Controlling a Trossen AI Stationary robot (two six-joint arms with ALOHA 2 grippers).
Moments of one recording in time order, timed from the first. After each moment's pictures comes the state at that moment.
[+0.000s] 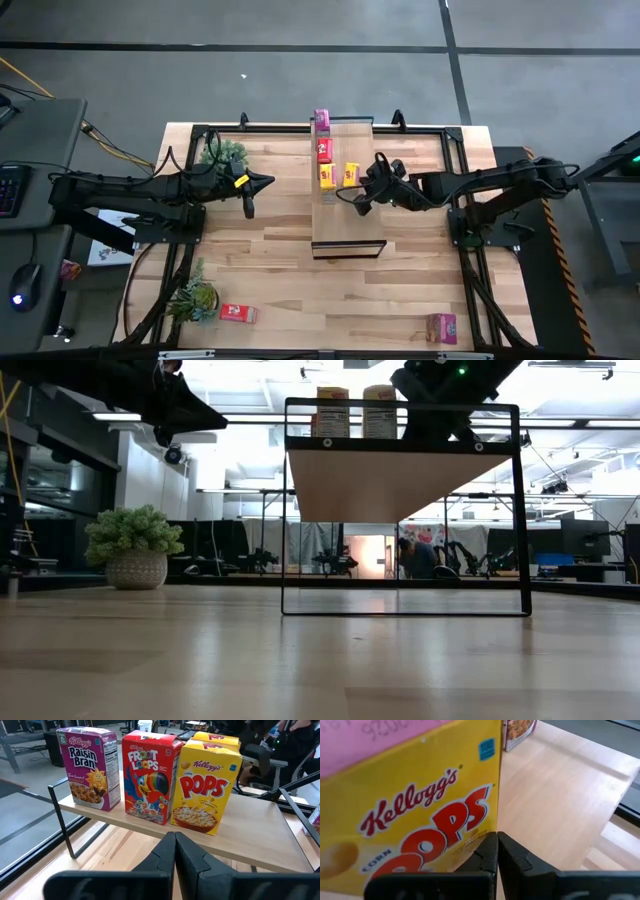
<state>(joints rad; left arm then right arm) 0.06 0.74 0.46 0.07 -0.27 -0.13 0.05 1.33 0.97 -0.40 0.59 0.57</state>
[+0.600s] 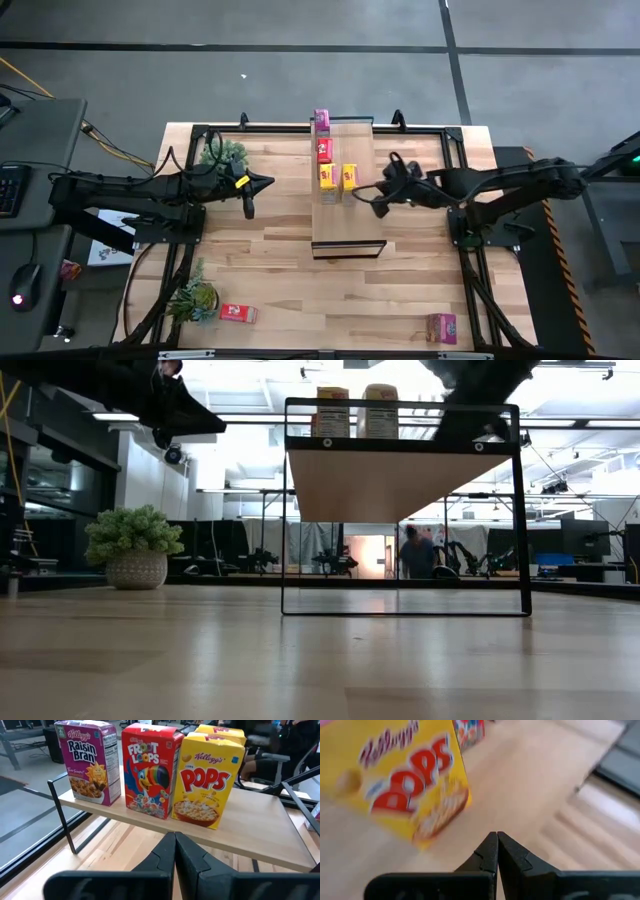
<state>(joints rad) 0.06 0.74 0.46 0.05 -0.27 -0.13 0.08 1.17 0.97 -0.66 0.50 0.68</state>
